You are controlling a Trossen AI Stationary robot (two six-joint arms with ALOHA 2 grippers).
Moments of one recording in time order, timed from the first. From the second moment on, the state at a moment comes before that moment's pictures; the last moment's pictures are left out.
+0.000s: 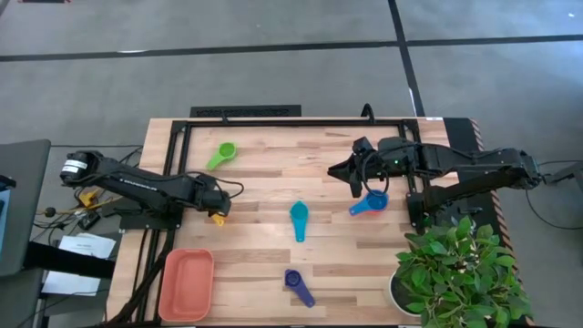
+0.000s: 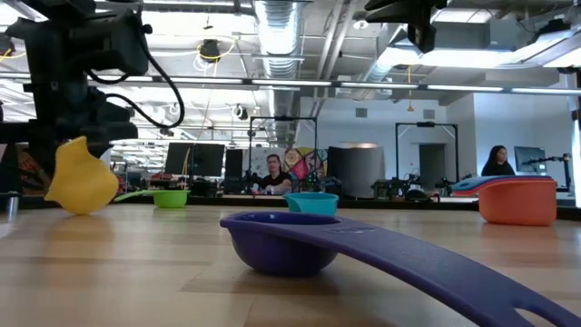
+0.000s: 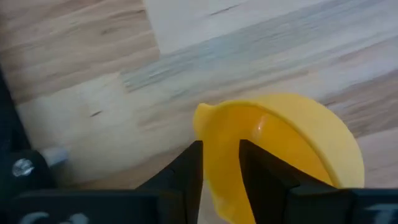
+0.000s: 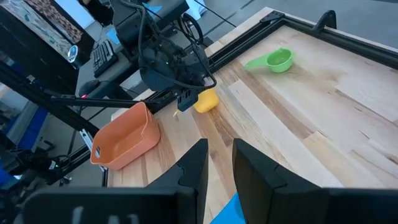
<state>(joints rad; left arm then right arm) -0.09 1.15 0.53 -0.82 -0.30 -1.34 -0.05 1.04 0.94 -0.25 0.05 0.58</state>
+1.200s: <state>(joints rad) -0.05 1.14 0.58 -0.30 -0.34 -0.80 -0.05 1.04 0.94 -0.21 0.16 0.58</state>
